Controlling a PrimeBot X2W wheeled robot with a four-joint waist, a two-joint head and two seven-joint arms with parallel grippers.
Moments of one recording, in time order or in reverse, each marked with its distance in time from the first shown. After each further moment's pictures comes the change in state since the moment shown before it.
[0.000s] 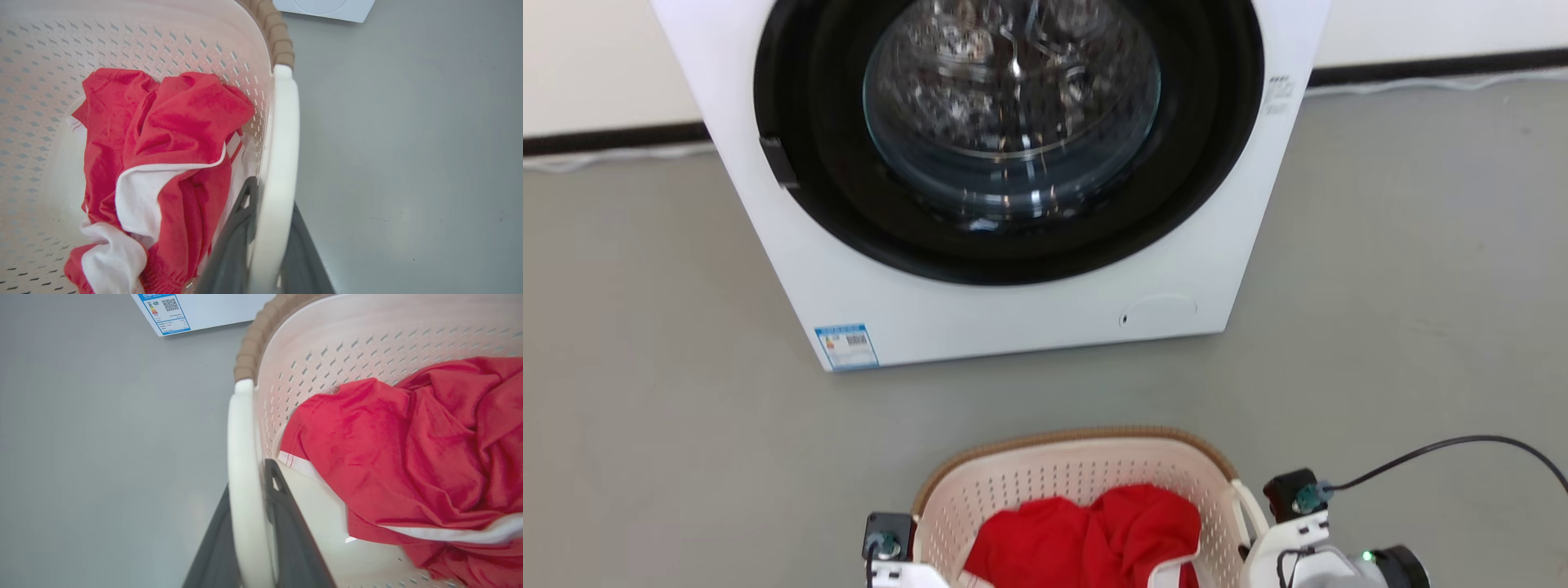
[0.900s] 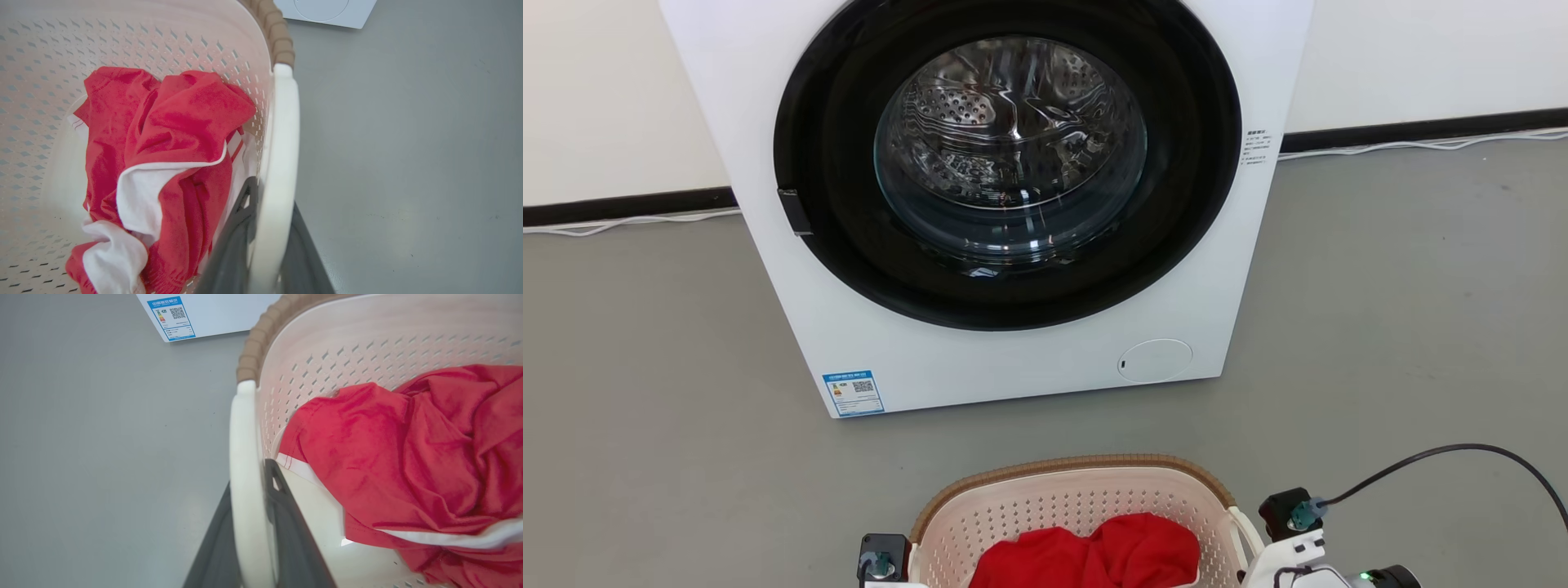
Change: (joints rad) left arm 0.035 0.003 -0.082 0.009 -0.114 -0.026 0.012; right arm 0.035 -0.001 0.078 -0.008 0.078 0.000 0.051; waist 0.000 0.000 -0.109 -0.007
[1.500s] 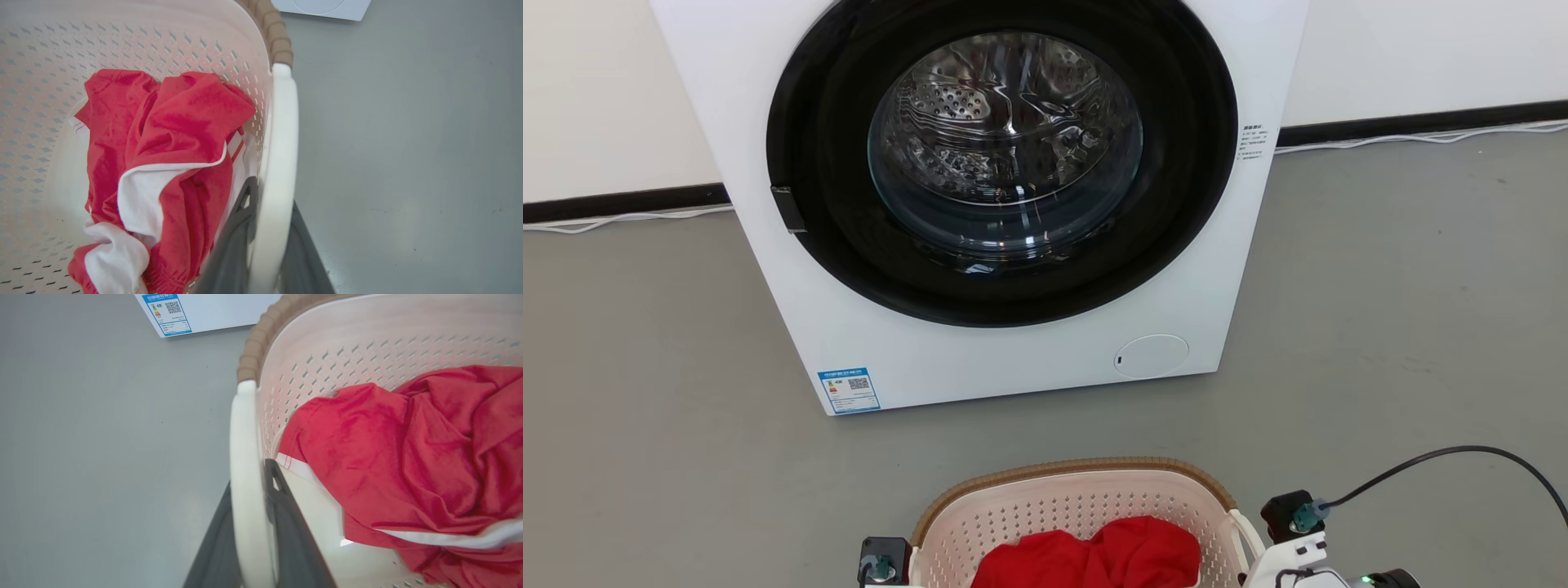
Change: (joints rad) left arm 0.000 0.001 -0.044 -0.001 -0.052 0.002 -0.007; right arm 0.000 0.000 0.017 0.008 0.026 0.000 -0.005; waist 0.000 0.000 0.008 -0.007
